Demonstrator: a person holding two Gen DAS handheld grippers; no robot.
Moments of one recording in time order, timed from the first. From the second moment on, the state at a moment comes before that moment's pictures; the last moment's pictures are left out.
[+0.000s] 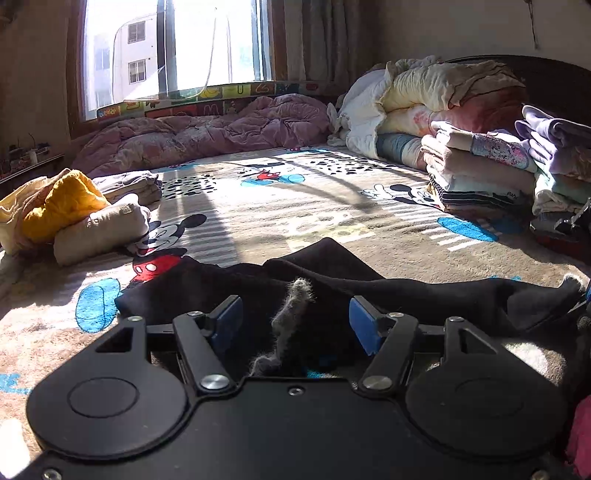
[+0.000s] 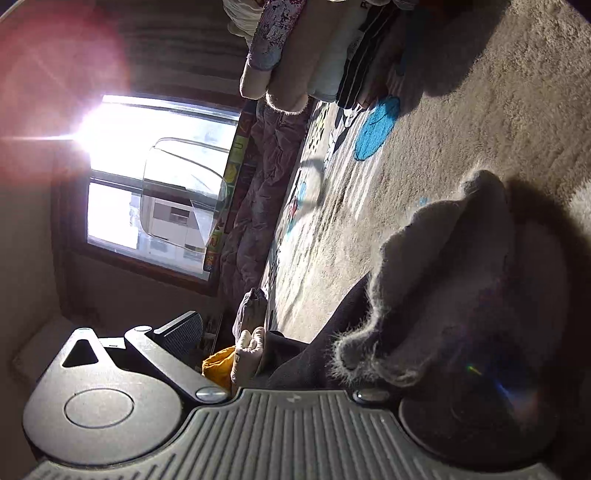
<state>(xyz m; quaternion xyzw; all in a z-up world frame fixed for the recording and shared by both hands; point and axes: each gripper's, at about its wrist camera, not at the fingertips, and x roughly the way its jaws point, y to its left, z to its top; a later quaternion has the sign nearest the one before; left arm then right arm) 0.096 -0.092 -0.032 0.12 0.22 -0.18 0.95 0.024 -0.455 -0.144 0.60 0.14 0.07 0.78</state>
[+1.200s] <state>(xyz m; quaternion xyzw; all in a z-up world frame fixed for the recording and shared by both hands) 0.042 -0.238 -0.008 0.28 0.21 -0.34 0.87 -0.010 -0.472 -0.136 0.62 0.08 0.07 0.78</state>
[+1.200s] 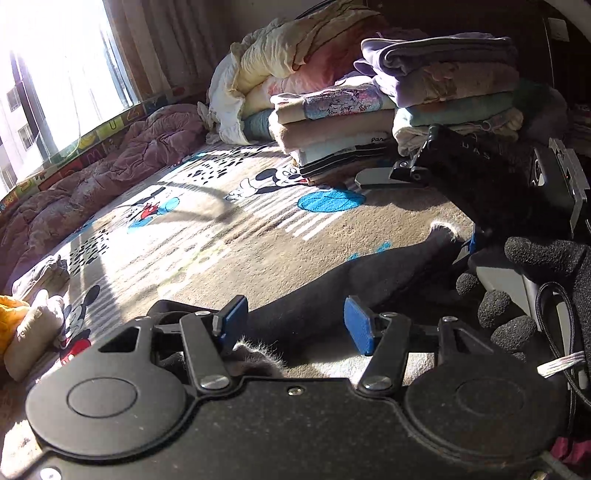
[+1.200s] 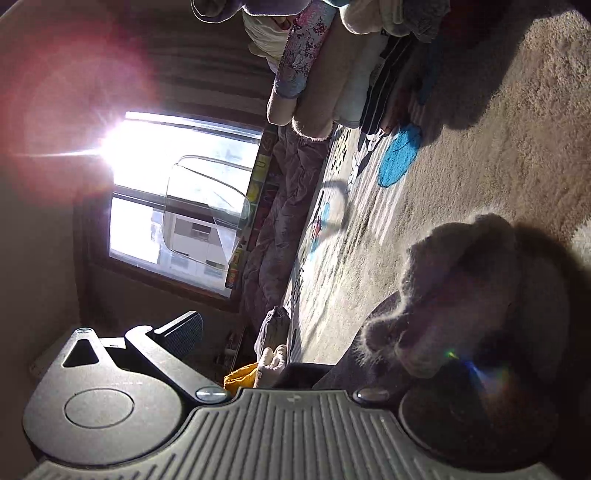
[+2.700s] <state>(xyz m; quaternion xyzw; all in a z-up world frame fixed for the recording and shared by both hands) 0.212 0.134 0.002 -0.30 0.17 -0.05 0.94 0.055 -0.400 -0.134 0.53 0.19 0.13 0.82</state>
